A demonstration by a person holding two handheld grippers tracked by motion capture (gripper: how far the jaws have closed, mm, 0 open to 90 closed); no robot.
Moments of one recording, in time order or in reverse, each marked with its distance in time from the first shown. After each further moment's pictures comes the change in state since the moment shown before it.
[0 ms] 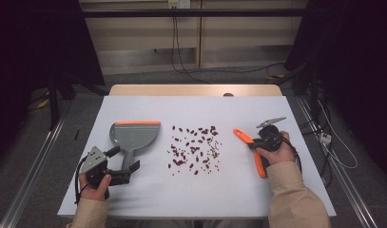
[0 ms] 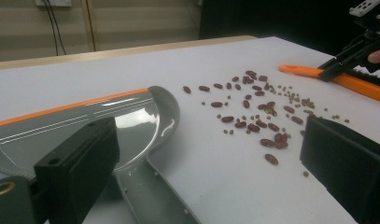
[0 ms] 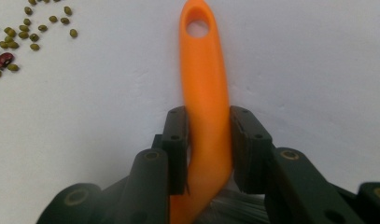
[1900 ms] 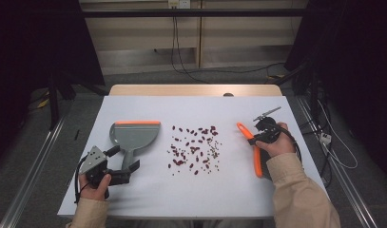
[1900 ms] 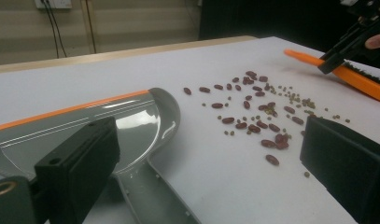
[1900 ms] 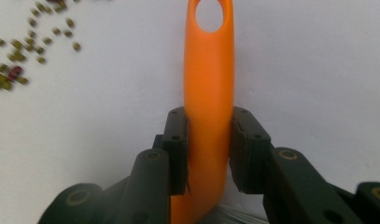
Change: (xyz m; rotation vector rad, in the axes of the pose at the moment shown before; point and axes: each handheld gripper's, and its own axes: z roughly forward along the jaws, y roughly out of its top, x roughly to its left) left arm 0.001 0.001 -0.001 -0.004 0.004 0.001; right arm -0.004 0.026 -0.010 0.075 0.015 -0.001
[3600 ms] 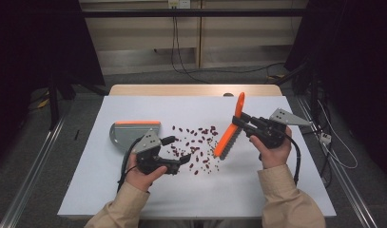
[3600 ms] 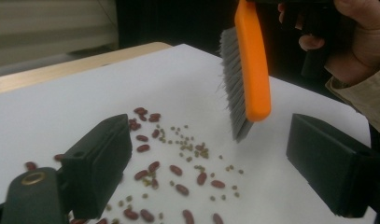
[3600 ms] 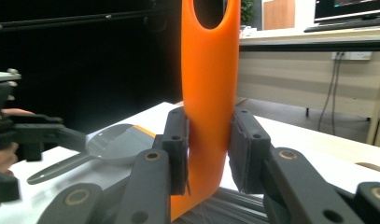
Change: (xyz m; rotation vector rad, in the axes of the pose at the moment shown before) left arm -0.098 0.063 0.096 0.063 -0.312 0.037; right arm 0.068 0.003 -0.066 -0.894 0.250 -0.027
